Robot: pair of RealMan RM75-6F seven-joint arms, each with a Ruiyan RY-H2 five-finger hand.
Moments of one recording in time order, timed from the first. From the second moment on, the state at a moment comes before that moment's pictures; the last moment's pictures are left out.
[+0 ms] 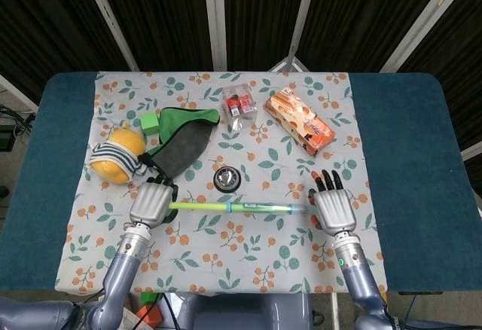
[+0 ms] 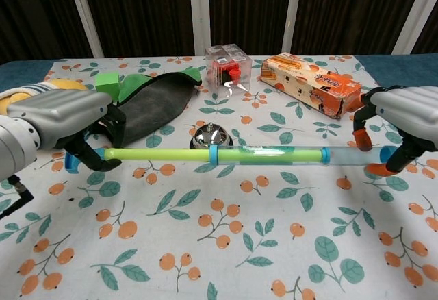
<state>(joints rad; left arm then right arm) -0.63 -1.65 -0.14 -1.78 0.91 1.29 0.90 0.49 -1.52 0.14 -1.81 -1.02 1.26 -0.83</state>
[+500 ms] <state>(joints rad) -0.64 -1.67 -0.15 -1.78 0.90 1.31 0.89 0.53 -1.58 0.14 -1.87 -1.00 1.31 -0.93</state>
